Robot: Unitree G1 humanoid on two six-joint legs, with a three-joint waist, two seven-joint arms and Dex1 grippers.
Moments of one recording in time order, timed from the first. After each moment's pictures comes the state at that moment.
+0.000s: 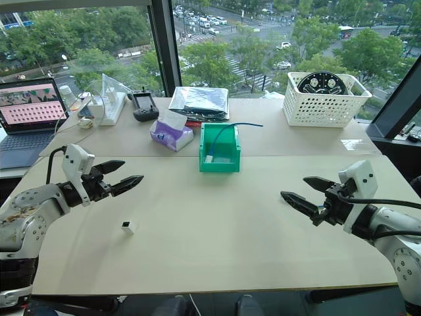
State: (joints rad) left arm -0.32 0.74 0.24 -0.11 -0.53 0.57 -0.78; right arm -0.03 -0.83 -0.44 -0.42 0.77 0.72 0.70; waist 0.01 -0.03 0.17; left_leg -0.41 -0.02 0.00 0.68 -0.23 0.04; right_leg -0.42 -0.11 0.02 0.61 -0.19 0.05
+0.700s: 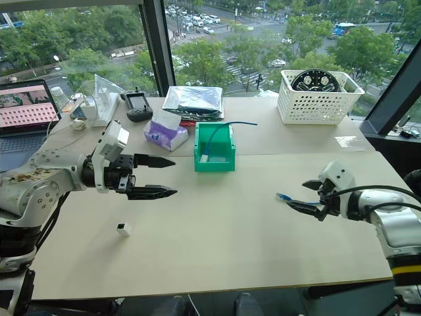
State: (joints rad) left arm -0.64 0.85 -0.01 -0.25 -0.71 0.79 -1.14; right arm -0.41 -0.90 -0.01 0.29 0.30 0.31 1.05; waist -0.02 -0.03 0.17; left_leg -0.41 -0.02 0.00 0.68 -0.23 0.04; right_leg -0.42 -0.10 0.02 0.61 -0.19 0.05
